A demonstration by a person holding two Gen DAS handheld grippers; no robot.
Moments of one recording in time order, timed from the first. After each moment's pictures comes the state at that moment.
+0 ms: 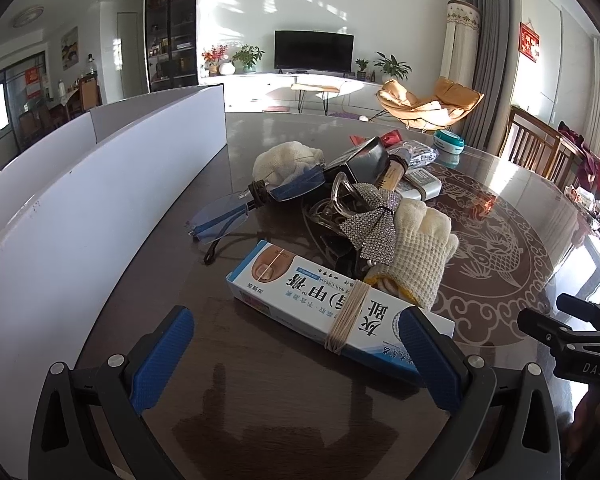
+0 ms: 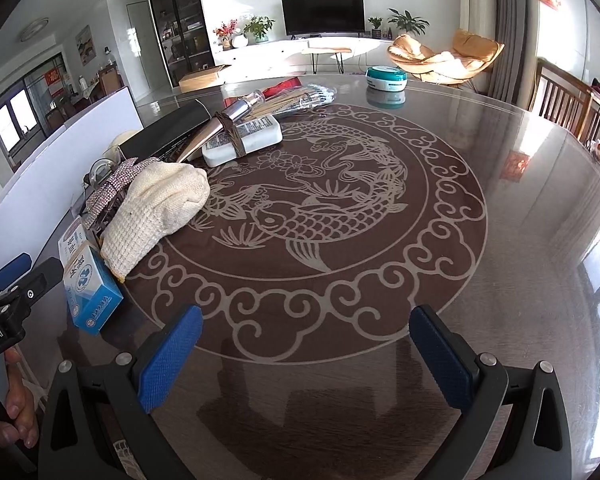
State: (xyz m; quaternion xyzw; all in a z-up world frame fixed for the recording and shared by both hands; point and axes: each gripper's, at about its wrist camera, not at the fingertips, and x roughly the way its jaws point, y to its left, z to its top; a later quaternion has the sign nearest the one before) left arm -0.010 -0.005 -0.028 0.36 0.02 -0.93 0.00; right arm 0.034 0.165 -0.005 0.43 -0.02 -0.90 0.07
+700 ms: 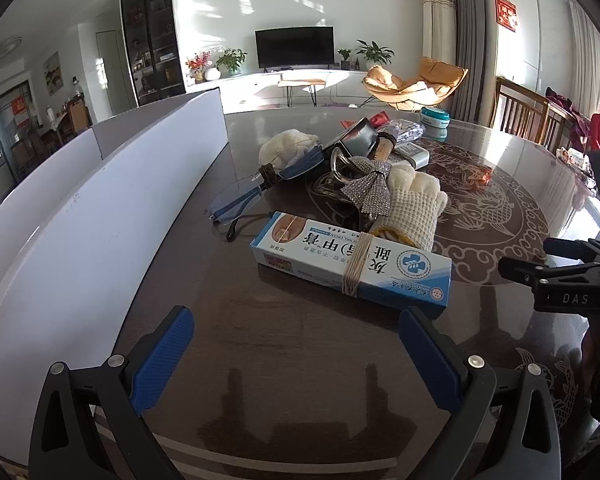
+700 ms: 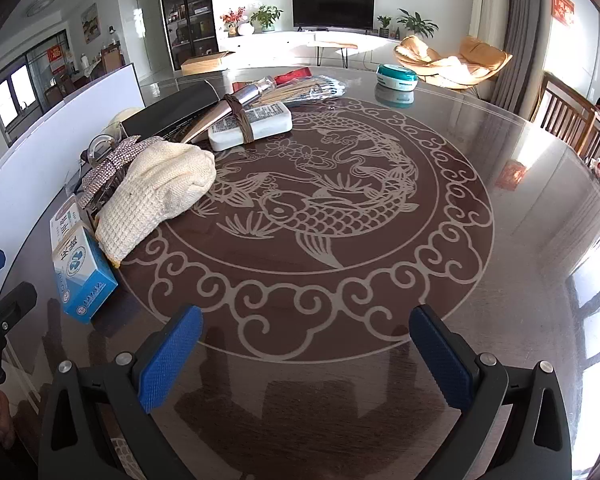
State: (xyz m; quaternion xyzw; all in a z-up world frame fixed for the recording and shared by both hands) left arm 0.034 -0.017 -0.024 0.37 -0.03 -0.93 -0.01; right arm 0.026 0.144 -0.009 0.44 0.02 -0.89 0.08
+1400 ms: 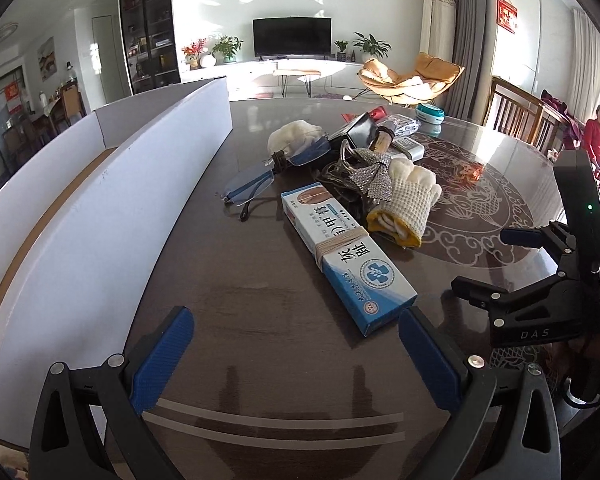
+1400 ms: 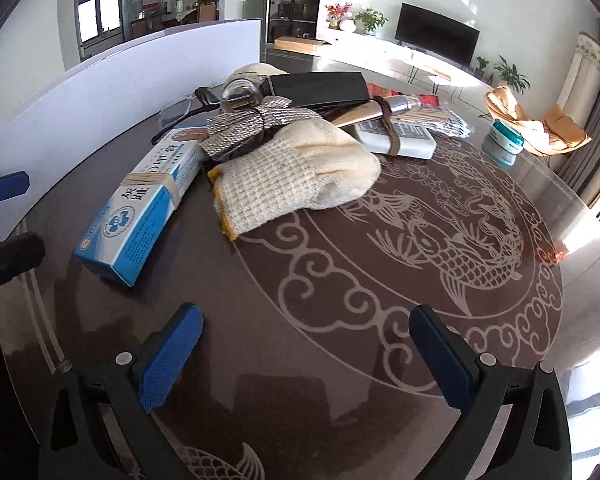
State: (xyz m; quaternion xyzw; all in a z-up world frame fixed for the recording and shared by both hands) left arm 0.049 -0.029 -0.014 0.39 -0.02 -0.92 -0.03; right arm 0.035 0.085 -0.017 0.43 0.12 -0.88 0.17
